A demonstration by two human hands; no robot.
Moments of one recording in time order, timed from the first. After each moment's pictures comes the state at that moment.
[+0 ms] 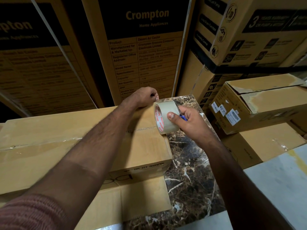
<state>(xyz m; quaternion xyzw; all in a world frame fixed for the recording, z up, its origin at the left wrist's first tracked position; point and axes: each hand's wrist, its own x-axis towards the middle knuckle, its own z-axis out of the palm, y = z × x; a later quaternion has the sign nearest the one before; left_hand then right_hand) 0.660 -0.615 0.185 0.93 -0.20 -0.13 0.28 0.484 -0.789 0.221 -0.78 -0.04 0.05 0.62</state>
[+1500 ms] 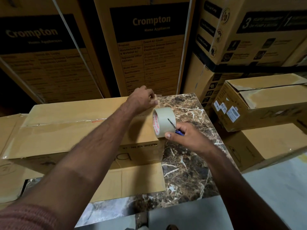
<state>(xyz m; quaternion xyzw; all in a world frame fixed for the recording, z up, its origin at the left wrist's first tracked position) 0.563 -0.609 0.201 0.97 -0.16 0.00 0.16 0.396 -0.811 0.206 -0.80 -0.06 0.17 0.57</state>
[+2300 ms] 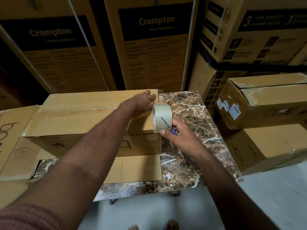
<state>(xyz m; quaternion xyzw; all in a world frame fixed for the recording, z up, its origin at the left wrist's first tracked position) 0.517 -0.611 0.194 0.98 -0.14 -0.14 0.09 0.340 -0.807 0.206 -0.78 -0.06 0.12 0.61</state>
